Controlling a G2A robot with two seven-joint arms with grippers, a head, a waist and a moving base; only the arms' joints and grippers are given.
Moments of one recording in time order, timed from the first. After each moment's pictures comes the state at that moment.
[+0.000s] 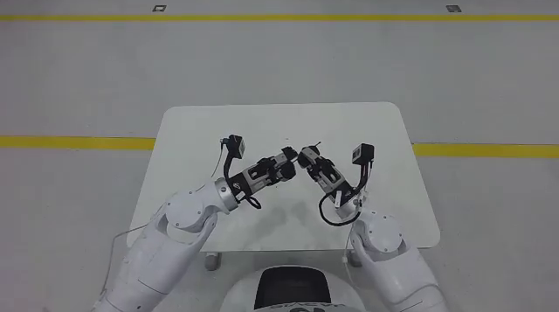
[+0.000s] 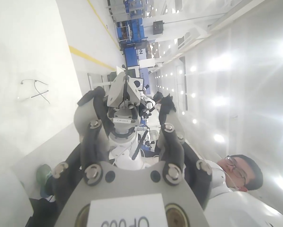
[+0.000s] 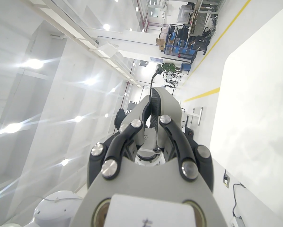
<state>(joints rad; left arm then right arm) 1.49 -1.14 -1.12 -1.73 -0.35 -0.10 -0.57 -1.66 -1.39 1.22 -1.64 0.14 -0.34 0.34</state>
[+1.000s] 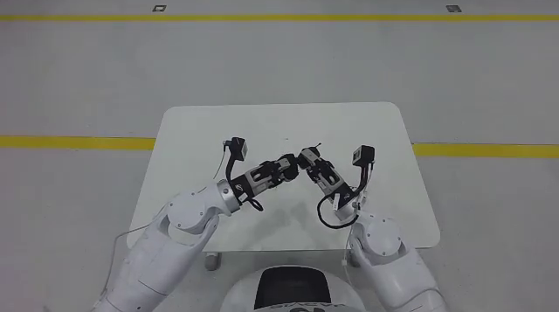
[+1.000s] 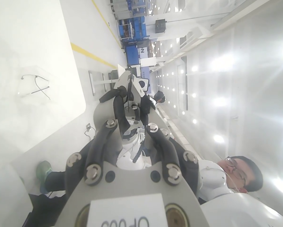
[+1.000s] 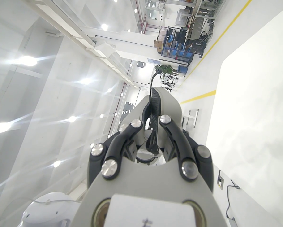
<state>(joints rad) 1.48 -1.13 -1.10 -1.74 -0.35 -0.08 -0.56 -1.67 -1.39 1.21 -1.67 0.09 -0.34 0.30</state>
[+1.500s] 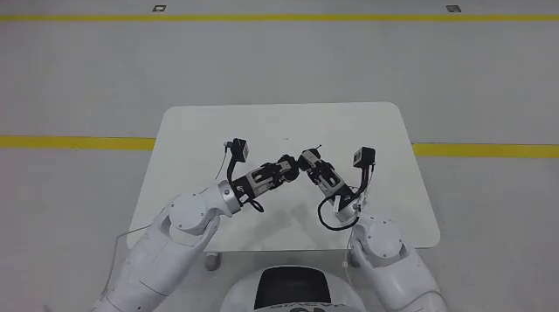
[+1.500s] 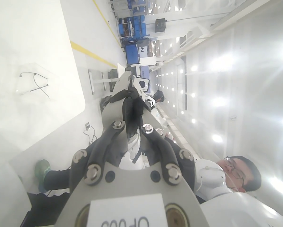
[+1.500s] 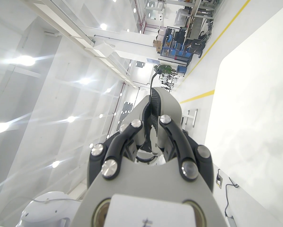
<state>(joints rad) 1.48 -1.13 -1.09 -1.73 -0.36 -0.09 -0.56 -1.69 -1.39 1.22 -1.68 0.09 -0.34 0.30</state>
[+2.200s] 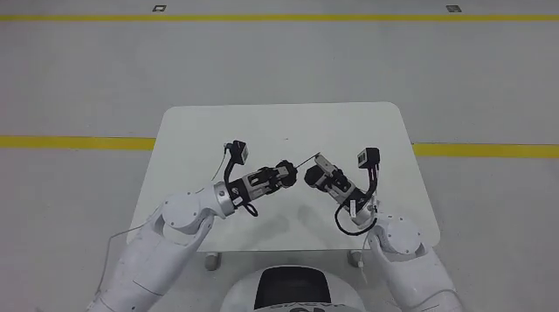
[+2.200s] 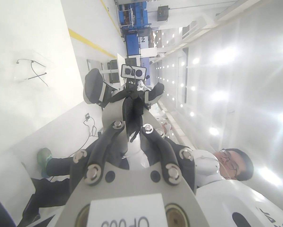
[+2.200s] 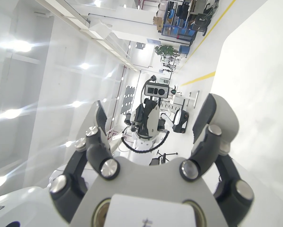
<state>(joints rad) 1.49 -1.11 -1.12 -1.74 -0.37 -0.06 -0.67 -1.69 -1.35 1.32 -1.66 0.19 -0.34 0.58</state>
